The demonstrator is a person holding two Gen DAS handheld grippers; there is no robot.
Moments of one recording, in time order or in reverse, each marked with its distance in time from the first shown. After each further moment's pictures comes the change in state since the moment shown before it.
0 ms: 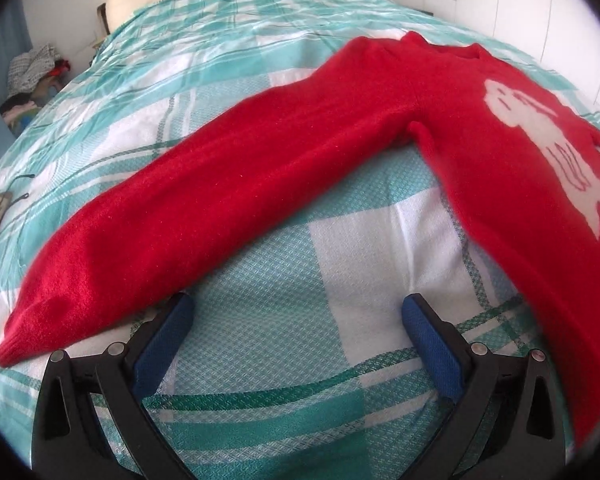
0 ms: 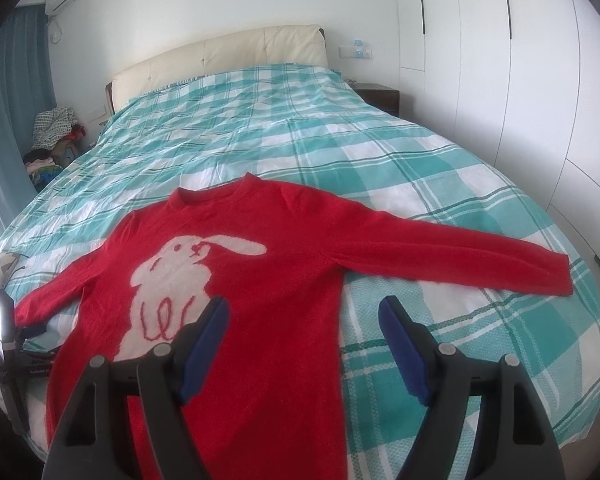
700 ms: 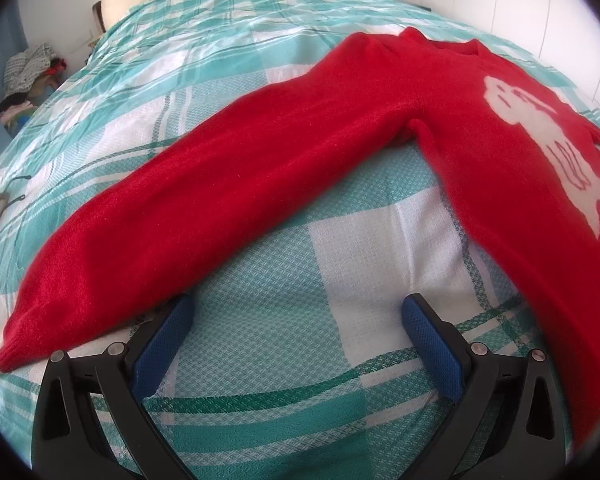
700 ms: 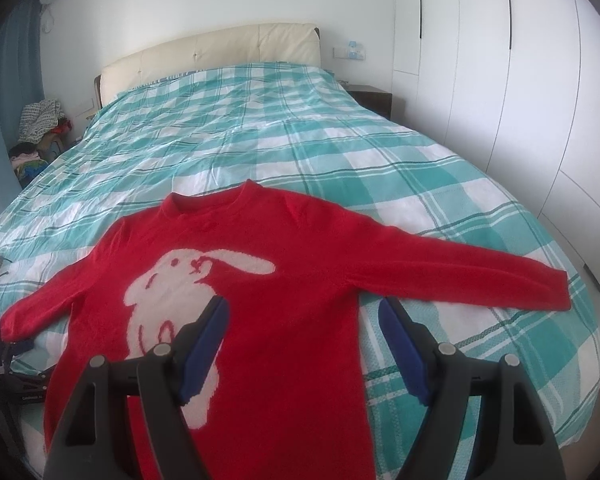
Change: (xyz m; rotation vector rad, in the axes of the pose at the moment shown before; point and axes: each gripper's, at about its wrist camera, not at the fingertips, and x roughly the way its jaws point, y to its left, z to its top) left arm 0.005 0.003 0.004 0.007 0.020 -0.011; right arm 0.019 0.030 0.016 -0.019 0.004 -0.073
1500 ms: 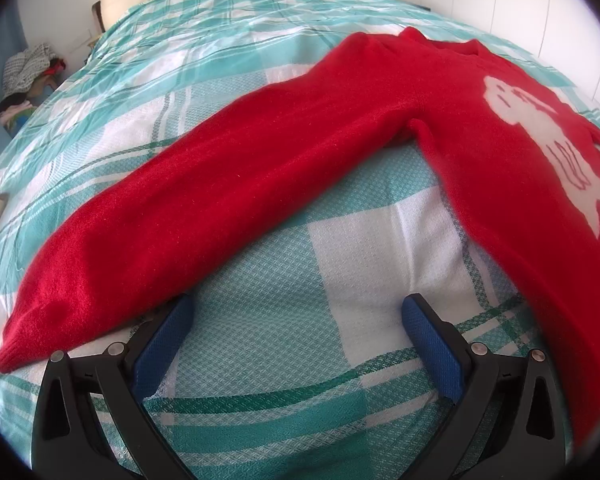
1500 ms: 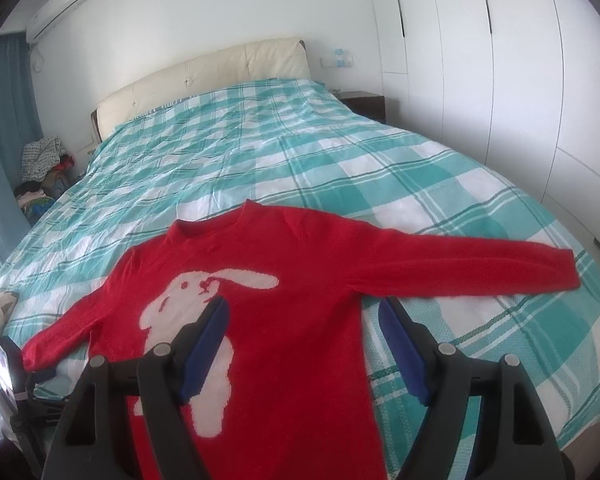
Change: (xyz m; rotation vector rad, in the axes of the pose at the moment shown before) left arm 0.000 0.000 0.000 -0.001 0.001 0.000; right arm -0.010 -0.023 -0.003 0.132 -0.053 0.066
